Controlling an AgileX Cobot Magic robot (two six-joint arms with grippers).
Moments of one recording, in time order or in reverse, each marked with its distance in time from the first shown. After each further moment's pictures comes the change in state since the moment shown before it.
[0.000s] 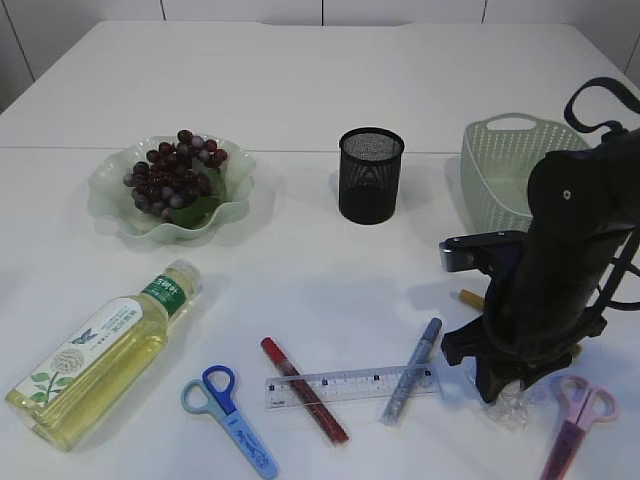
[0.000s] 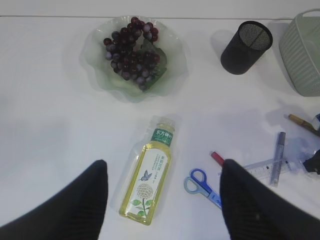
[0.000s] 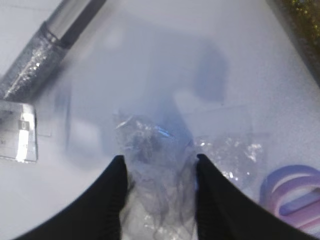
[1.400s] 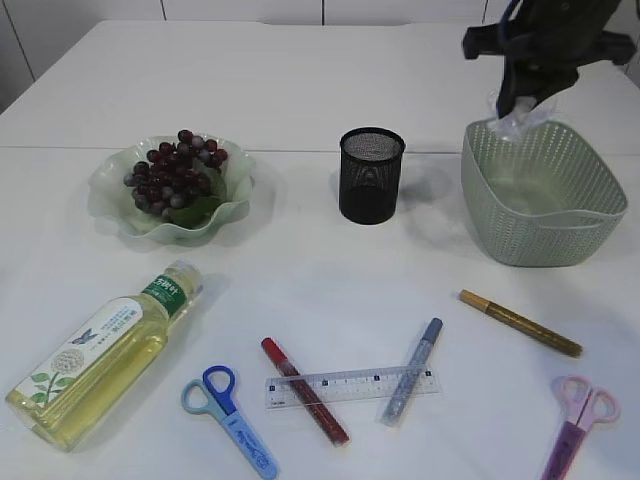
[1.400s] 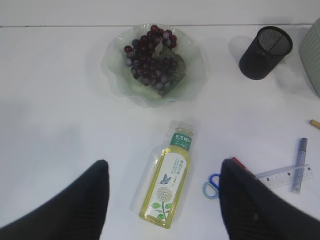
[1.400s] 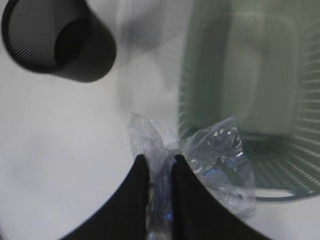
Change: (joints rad) left arm 0.000 -0.019 0.001 0.067 0.000 0.000; right arm -0.159 0.099 -0.922 -0.074 0.461 0.095
